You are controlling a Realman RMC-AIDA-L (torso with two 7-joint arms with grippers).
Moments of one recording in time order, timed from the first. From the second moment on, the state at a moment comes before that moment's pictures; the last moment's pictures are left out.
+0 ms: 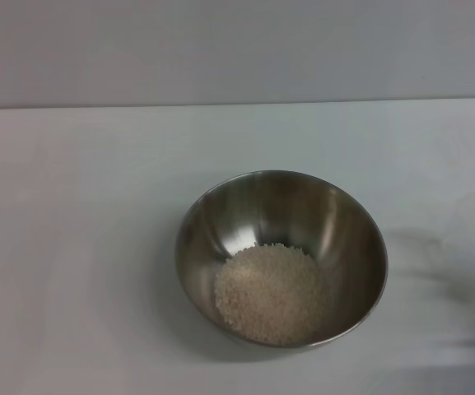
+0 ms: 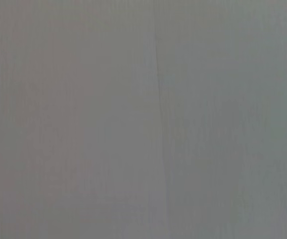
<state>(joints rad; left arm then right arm) -0.27 -2.08 -1.17 -0.26 2.51 1.30 -0.02 0.23 2.08 0.23 0.18 -1.67 -1.34 -0.02</state>
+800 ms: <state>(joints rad) -0.28 -2.08 -1.17 -0.26 2.51 1.30 -0.02 0.26 2.08 0.21 0.19 -1.67 -1.27 -0.02</state>
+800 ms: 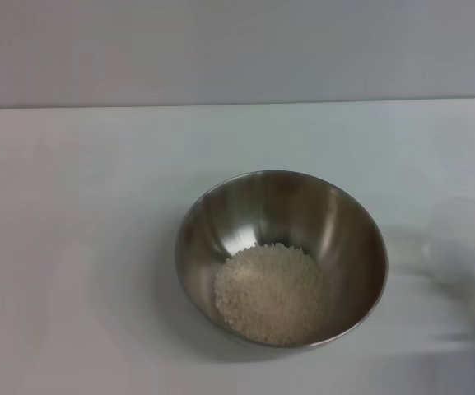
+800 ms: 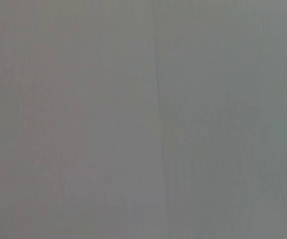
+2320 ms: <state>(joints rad) -0.28 -2.08 -1.16 -0.26 2.51 1.29 -0.01 0.12 2.09 0.12 0.25 -1.66 -1.41 -0.02</state>
